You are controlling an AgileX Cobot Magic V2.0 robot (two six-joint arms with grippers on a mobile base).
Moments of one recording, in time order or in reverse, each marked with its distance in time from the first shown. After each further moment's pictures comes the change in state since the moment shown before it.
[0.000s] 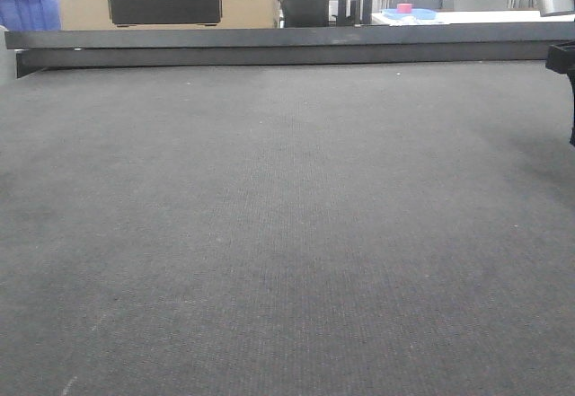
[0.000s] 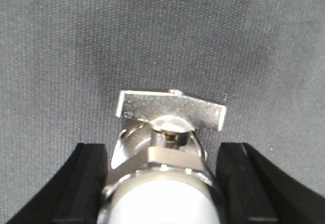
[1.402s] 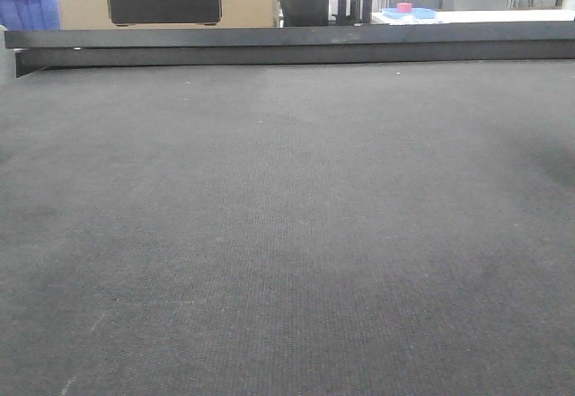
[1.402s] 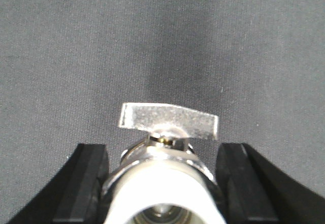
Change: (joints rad) left arm 0.292 1.151 -0.669 -0.061 0.417 0.239; right arm 0.002 -0.417 0.225 0.093 -0.154 -0.004
